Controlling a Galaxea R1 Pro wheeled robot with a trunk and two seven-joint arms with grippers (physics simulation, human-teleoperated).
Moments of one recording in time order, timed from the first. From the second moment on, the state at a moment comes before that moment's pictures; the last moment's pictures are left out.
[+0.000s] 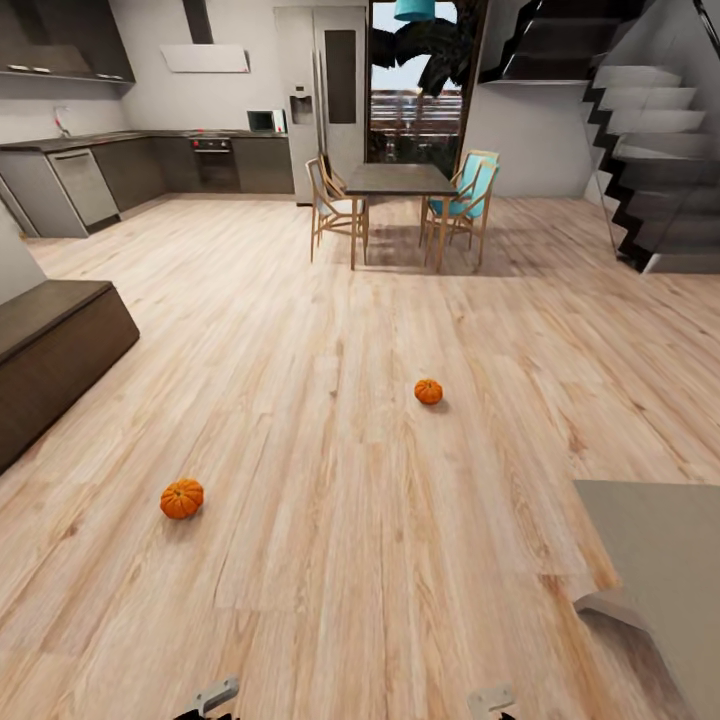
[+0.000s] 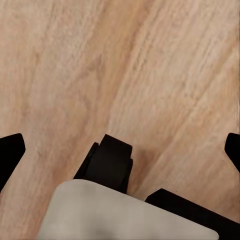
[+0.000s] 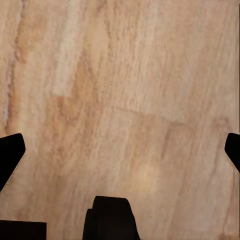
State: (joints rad) left arm -0.55 -0.02 -0.35 0.06 0.74 0.07 0.22; right arm -0.45 0.09 0.51 0.02 -0.27 -0.19 -0.23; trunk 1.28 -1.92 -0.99
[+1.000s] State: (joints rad) left arm -0.55 -0.02 -0.35 0.06 0.74 0.07 0.22; right arm -0.45 0.09 0.51 0.02 -0.27 -0.19 -0.23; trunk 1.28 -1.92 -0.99
